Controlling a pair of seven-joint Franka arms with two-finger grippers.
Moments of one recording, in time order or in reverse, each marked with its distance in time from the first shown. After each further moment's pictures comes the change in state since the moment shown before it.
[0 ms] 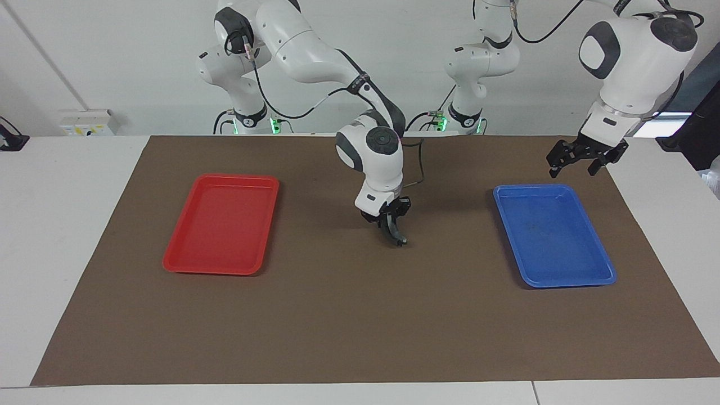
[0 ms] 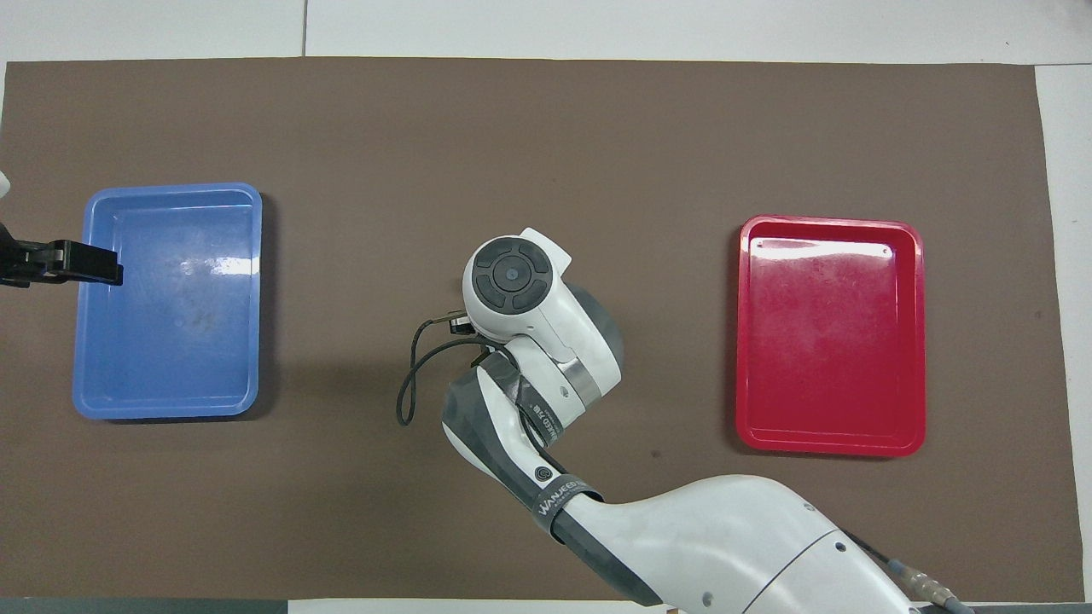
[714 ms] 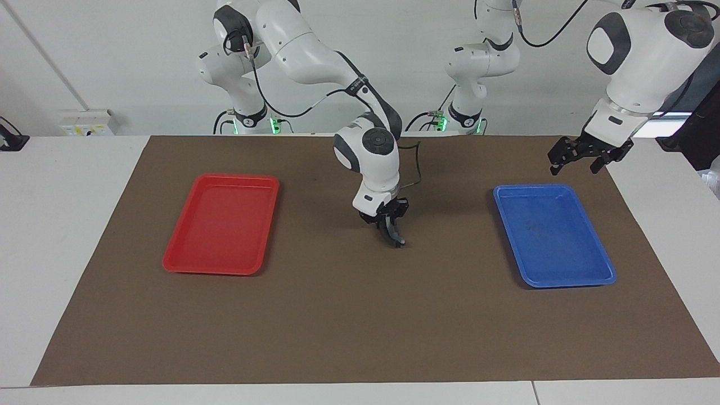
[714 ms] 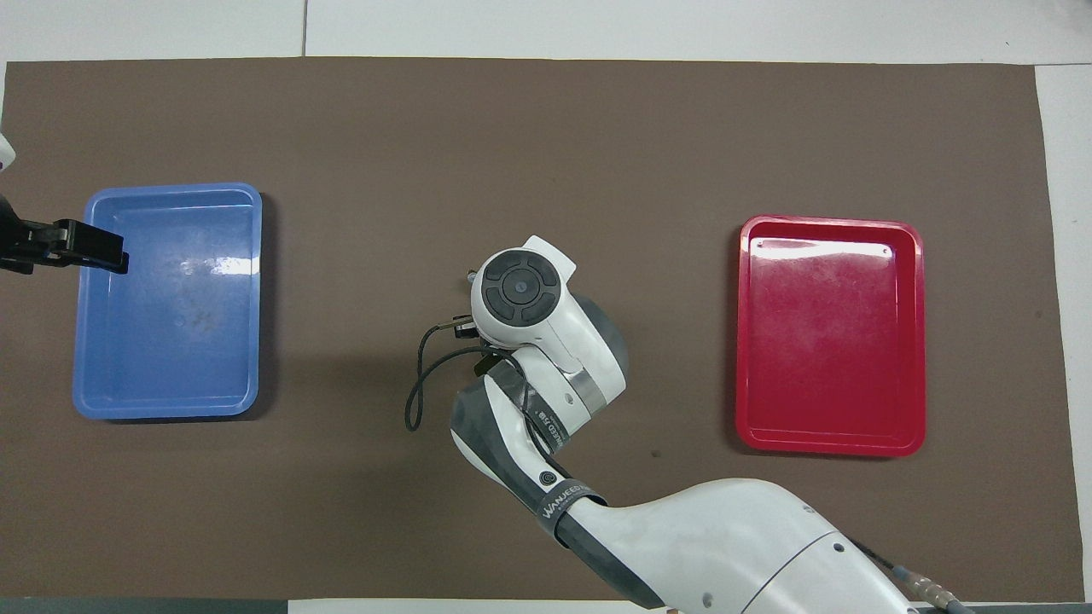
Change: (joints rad) left arm -0.020 0.068 -0.018 0.118 -0.001 -0.103 -0.009; right arm 0.001 -0.013 0.001 -0.054 0.000 0.057 -0.001
